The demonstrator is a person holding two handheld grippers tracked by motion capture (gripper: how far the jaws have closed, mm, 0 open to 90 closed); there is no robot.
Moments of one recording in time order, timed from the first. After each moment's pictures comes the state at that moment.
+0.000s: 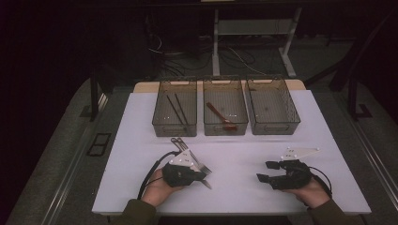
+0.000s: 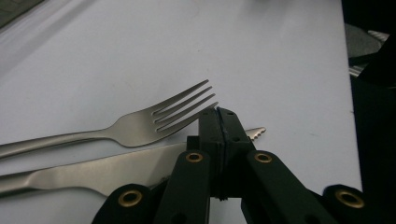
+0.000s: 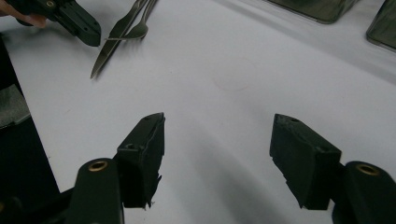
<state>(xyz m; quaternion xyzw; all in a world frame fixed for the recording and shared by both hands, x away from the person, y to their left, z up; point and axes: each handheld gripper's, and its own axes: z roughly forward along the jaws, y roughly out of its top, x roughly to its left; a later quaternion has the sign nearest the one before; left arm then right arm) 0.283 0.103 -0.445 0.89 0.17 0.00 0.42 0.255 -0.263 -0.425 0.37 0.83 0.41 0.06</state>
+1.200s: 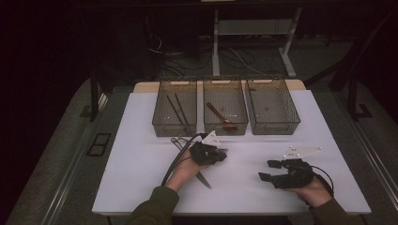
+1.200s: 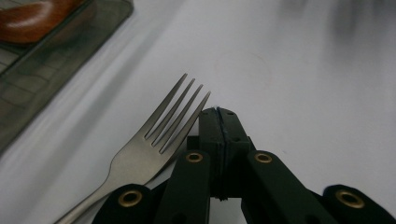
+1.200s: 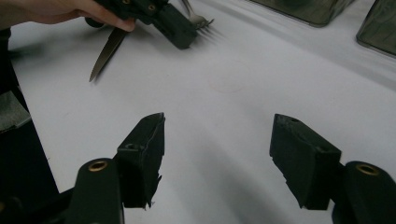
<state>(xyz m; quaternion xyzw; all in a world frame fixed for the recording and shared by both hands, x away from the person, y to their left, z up) 0.351 0.028 -0.452 0.90 0.18 0.03 0.40 0.256 -0.269 -0.423 0.37 0.82 0.42 0.06</state>
